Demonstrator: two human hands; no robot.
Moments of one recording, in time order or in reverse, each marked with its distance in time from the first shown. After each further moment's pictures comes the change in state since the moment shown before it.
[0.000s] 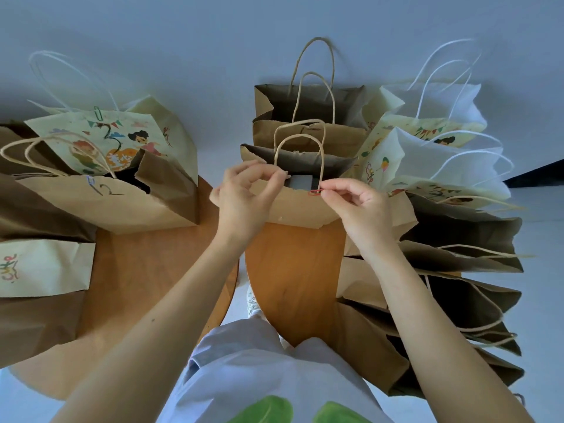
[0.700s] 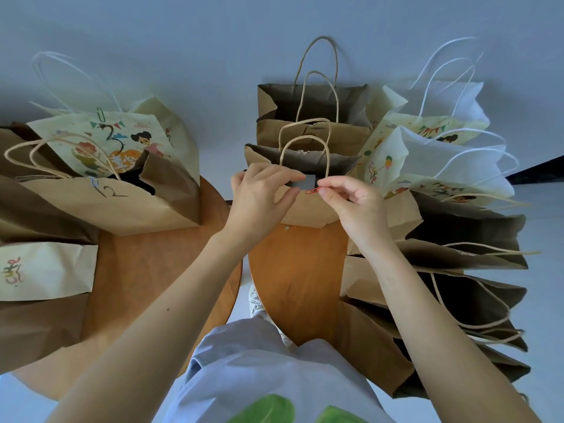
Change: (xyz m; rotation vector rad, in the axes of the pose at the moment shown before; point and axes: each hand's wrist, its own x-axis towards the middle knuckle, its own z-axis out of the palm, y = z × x) left_hand 0.010 -0.015 0.004 0.399 -0.150 0.419; right_hand 0.006 0.009 0.010 -0.070 -0.026 -0.020
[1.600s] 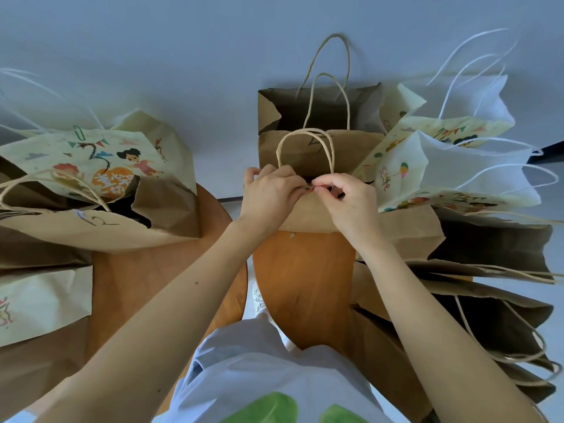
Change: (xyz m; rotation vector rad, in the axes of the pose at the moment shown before) left_hand 0.050 -0.051 0.041 0.172 -0.137 0.082; right_hand 0.057 0.020 0.033 -0.313 0.081 -0.113
